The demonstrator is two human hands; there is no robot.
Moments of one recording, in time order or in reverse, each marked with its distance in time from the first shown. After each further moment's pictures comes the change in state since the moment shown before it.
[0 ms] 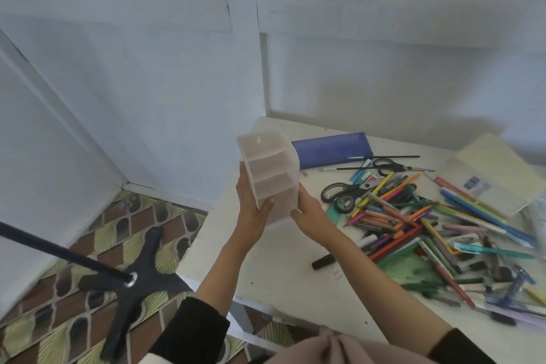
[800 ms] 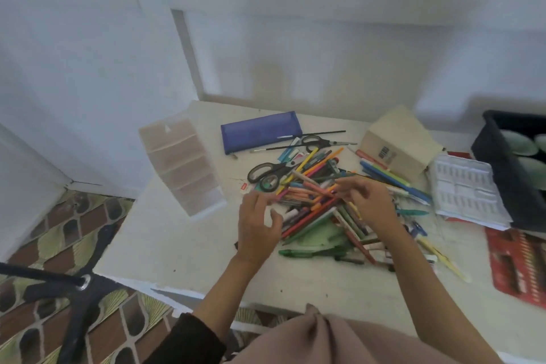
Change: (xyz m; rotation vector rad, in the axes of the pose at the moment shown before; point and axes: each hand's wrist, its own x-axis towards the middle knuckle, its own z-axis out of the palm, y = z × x) left_hand -0.068 0.030 0.149 0.336 0.078 0.494; right_hand -0.120 0.084 -0.193 0.002 0.459 0.105
